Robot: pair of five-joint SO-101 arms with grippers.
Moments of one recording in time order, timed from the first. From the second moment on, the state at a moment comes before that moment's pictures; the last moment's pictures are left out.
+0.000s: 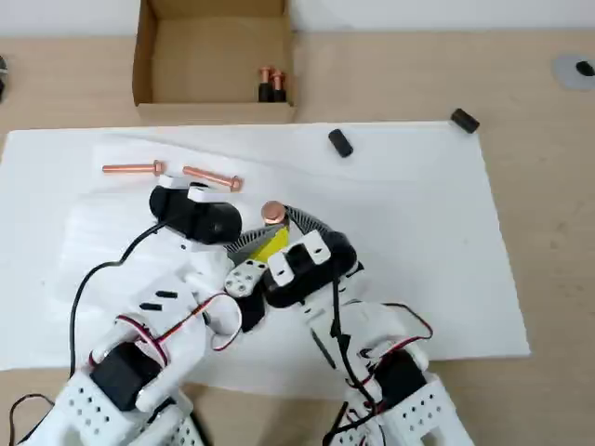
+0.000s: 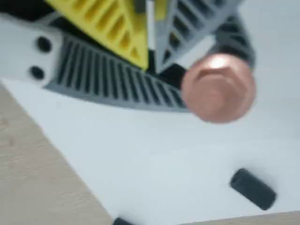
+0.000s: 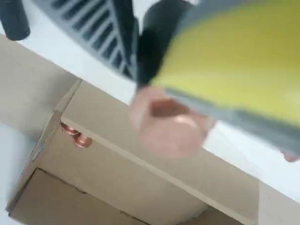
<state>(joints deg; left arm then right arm) 38.3 -82.8 68.5 38.8 10.9 -35.6 -103.7 96.9 23.5 5.5</state>
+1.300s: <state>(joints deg) -1.0 -82.6 82.1 38.8 19.1 -28.7 -85.8 82.3 15.3 10.9</state>
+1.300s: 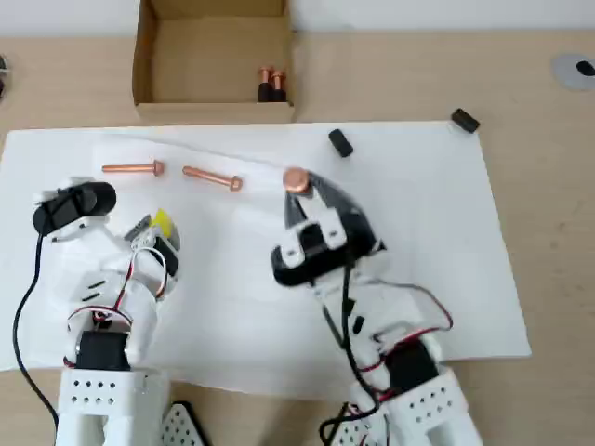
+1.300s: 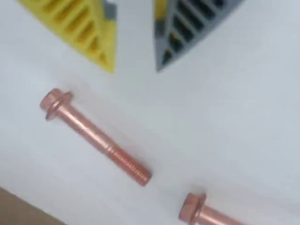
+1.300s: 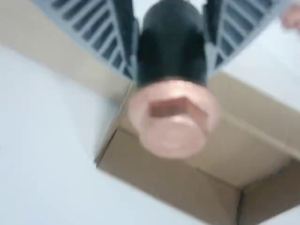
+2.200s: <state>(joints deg) -1.0 -82.6 84.0 38.8 23.9 -27.3 -7.9 27.9 -0.8 0.1</state>
